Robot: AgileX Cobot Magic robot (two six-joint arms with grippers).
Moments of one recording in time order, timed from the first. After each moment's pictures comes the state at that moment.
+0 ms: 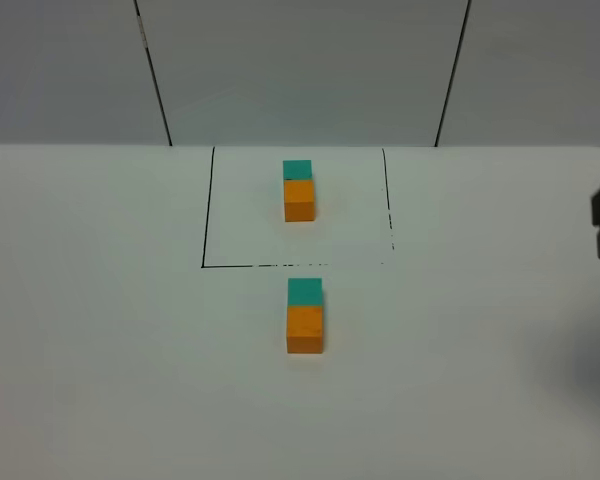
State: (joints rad) left arm -0.07 0.01 -0.51 -0.04 1.04 -0.05; right arm 0.25 1.20 -1.18 -0.22 1.17 0.38
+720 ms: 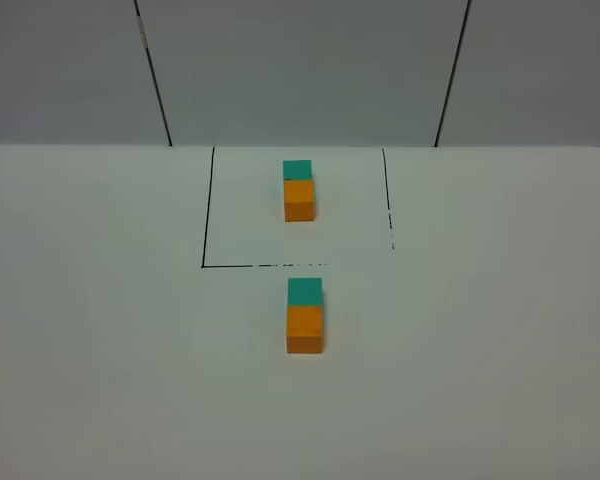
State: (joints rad) left arm -0.07 0.01 -0.51 -0.04 1.04 -0.05; right arm 0.25 0.28 -0.71 -0.15 1.17 0.29
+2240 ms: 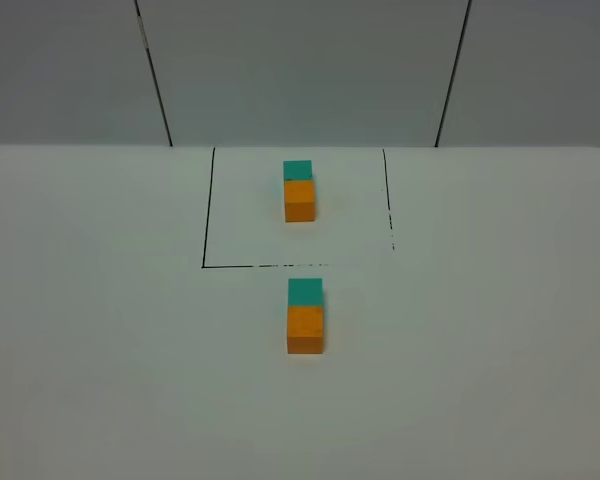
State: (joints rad) left arm -0.07 0.01 -0.51 -0.04 1.04 -0.05; right arm 0.25 -0.01 -0.50 0.18 1.06 -0.15
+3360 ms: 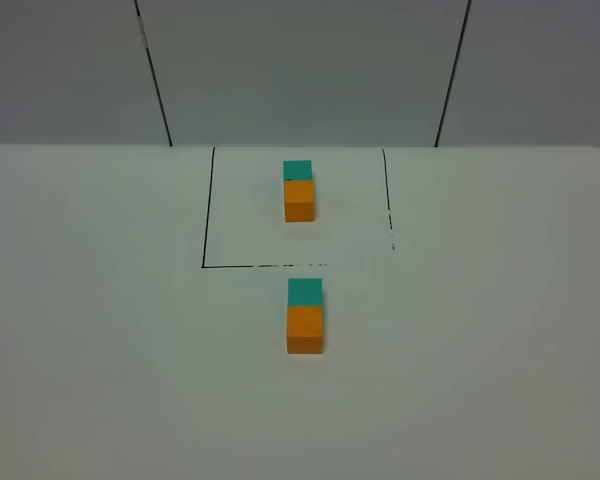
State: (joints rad) left arm -0.07 0.01 -0.51 -0.04 1.04 -0.05; right arm 0.08 -0.01 -0.50 0.18 1.06 -0.15
